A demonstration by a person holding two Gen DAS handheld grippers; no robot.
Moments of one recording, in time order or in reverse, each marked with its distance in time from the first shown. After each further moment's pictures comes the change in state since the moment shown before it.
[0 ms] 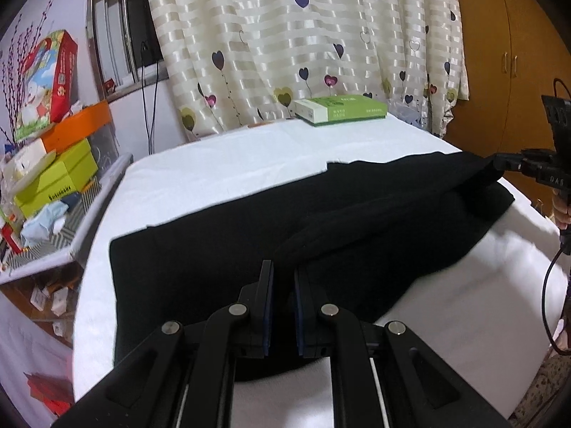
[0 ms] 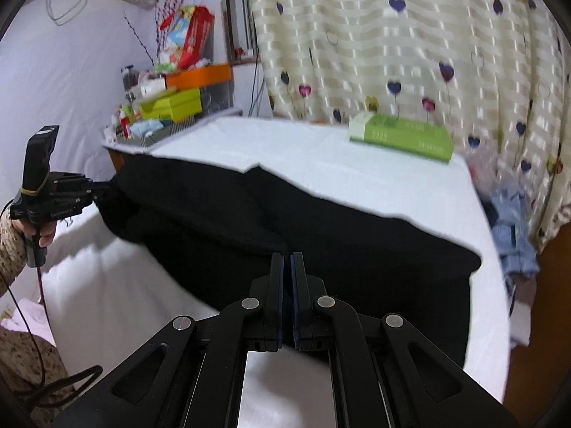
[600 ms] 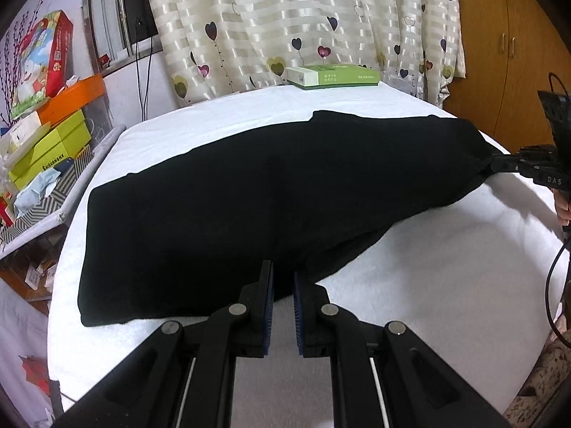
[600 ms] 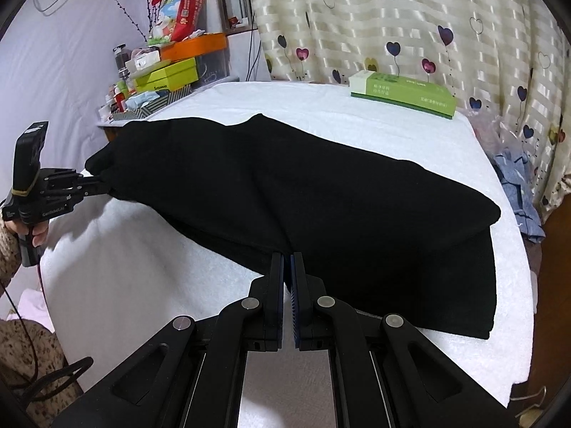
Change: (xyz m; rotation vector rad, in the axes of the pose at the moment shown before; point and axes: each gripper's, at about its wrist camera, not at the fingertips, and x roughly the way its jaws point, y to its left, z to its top) left arm 0.004 -0.015 -0.042 -0.004 0.082 -0.010; right arm 0.010 0.009 -0.028 0.022 0.112 -0.009
